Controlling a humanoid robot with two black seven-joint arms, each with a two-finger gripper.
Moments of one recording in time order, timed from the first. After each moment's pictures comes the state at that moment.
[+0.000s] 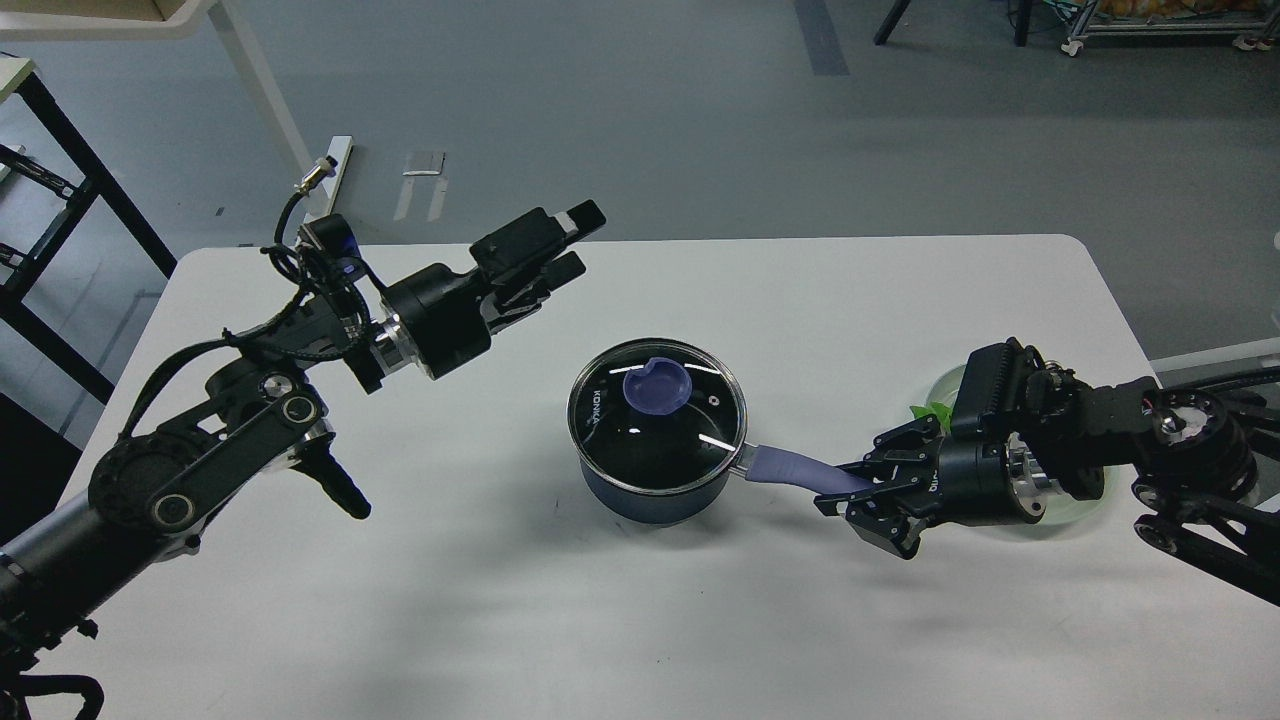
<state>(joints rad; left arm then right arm) -0.67 0.38 -0.74 -1.27 1.41 -0.28 -0.42 0.79 -0.80 0.25 1.47 -2.12 0.27 0.49</state>
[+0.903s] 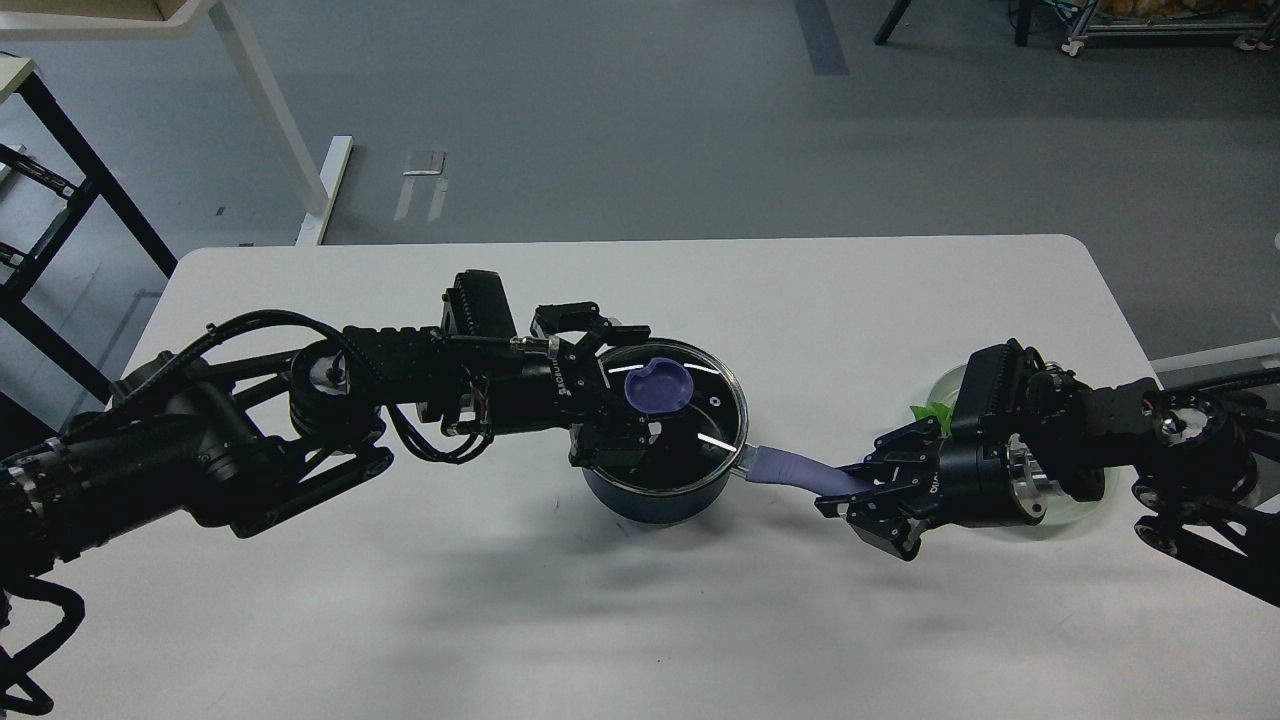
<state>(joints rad) -0.91 0.37 -0.22 -1.12 2.11 0.14 -0.48 0.79 -0.80 0.24 1.47 -2.12 0.27 0.49</state>
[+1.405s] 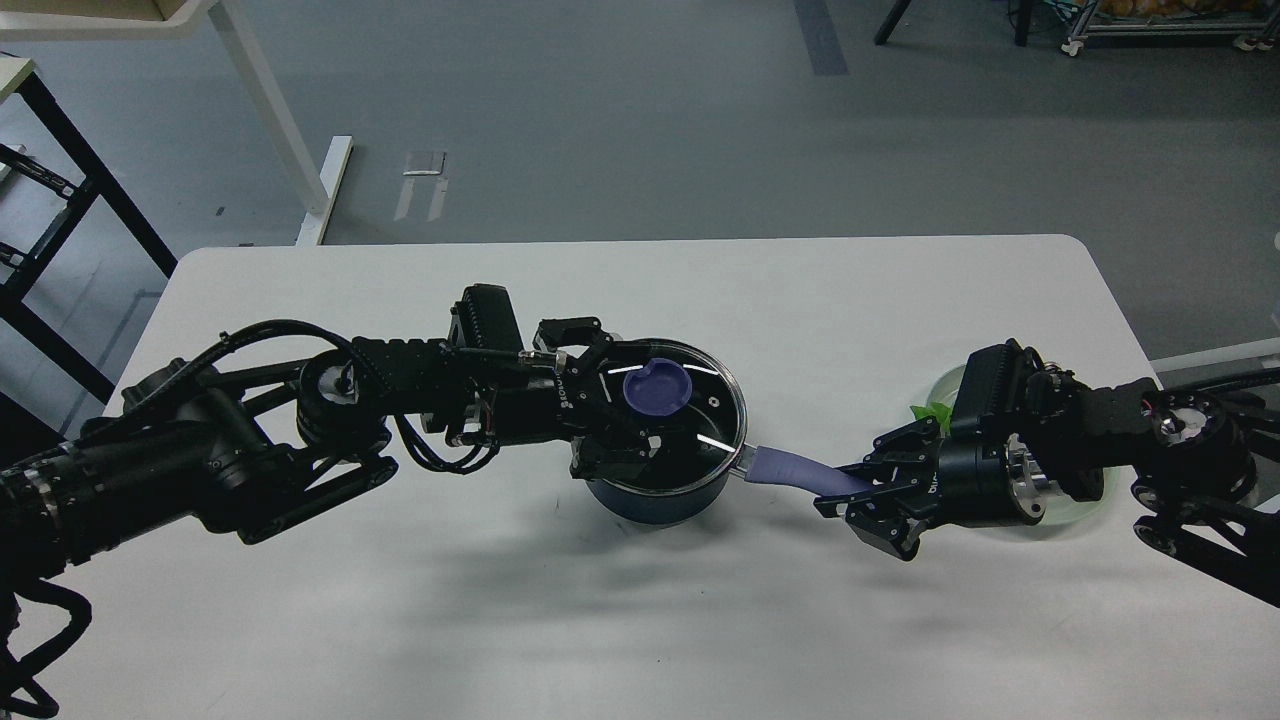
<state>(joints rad) -0.91 0.35 -0.19 -1.08 2.10 0.14 -0.48 0.79 -0.80 0.24 1.47 -2.12 0.27 0.49</state>
